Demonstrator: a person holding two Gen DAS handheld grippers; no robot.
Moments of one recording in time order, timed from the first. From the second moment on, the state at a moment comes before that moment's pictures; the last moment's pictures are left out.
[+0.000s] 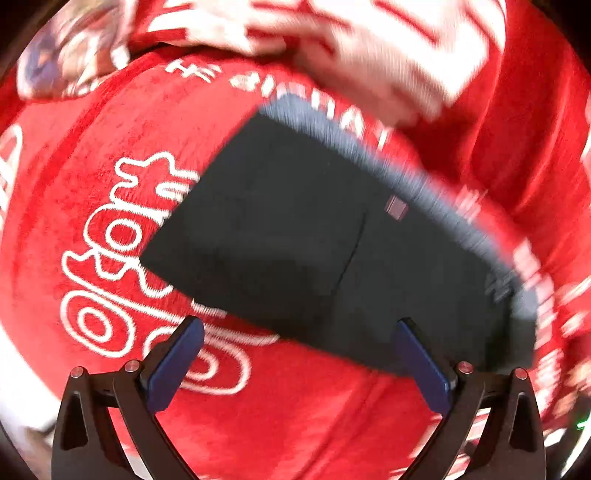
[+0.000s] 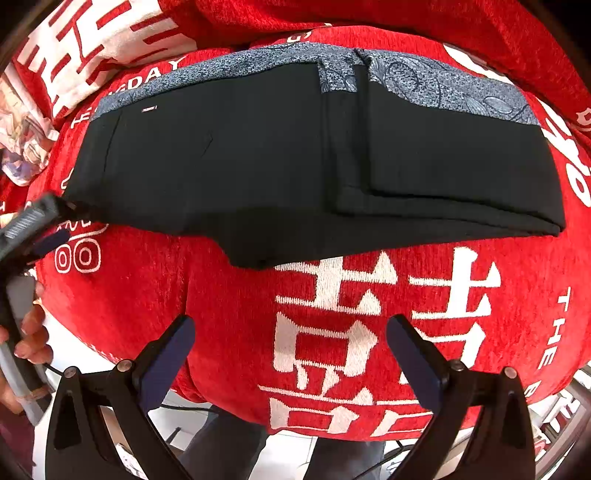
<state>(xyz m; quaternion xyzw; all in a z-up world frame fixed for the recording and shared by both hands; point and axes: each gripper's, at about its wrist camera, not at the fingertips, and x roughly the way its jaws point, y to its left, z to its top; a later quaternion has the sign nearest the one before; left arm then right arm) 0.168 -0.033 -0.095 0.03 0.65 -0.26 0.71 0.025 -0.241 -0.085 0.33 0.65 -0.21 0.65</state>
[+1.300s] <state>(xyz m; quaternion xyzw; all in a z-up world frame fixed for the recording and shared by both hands) 0.186 -0.033 -0.145 -0.17 0.64 -0.28 0.70 0.047 -0.247 -0.084 0.37 0.61 -0.15 0.68</state>
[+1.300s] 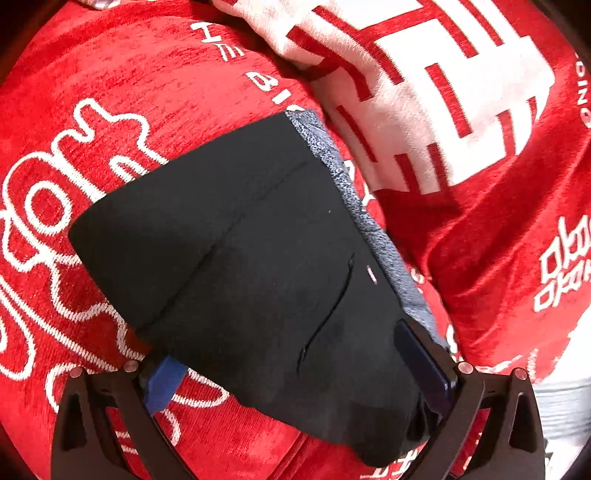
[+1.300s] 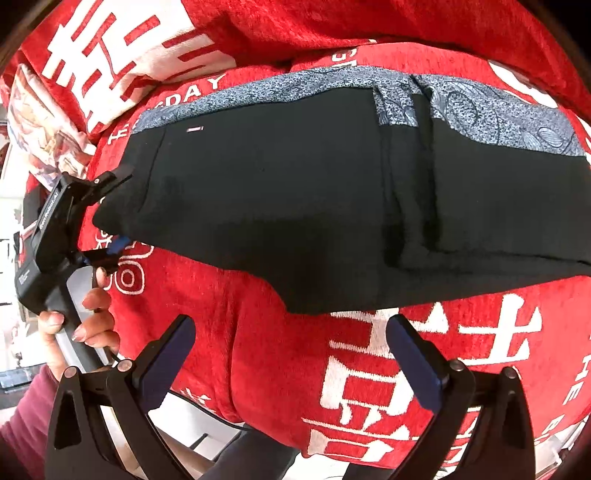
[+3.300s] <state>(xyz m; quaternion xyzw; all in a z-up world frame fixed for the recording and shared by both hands) -0.096 -0.272 0.023 0.33 0.29 -0.50 0.75 0.035 -0.422 0.027 0.54 0.41 0.05 0.74</state>
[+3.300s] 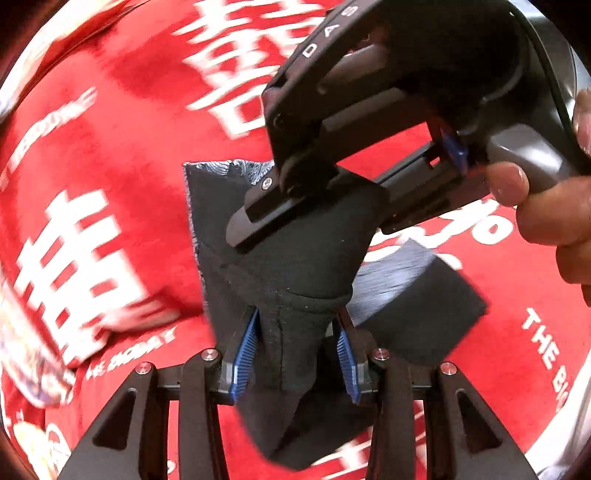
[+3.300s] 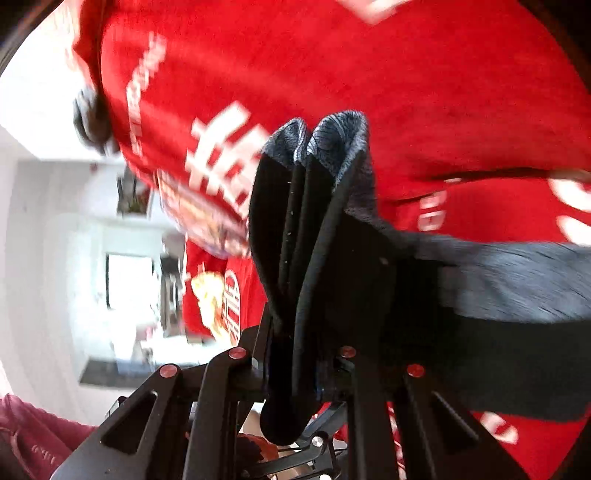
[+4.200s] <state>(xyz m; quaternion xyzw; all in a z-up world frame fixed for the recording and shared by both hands) -0.065 -0.286 -0.040 0.35 0.49 -0.40 0.69 -0.147 -0.485 -0.067 0.48 0.50 -0.23 0.69</state>
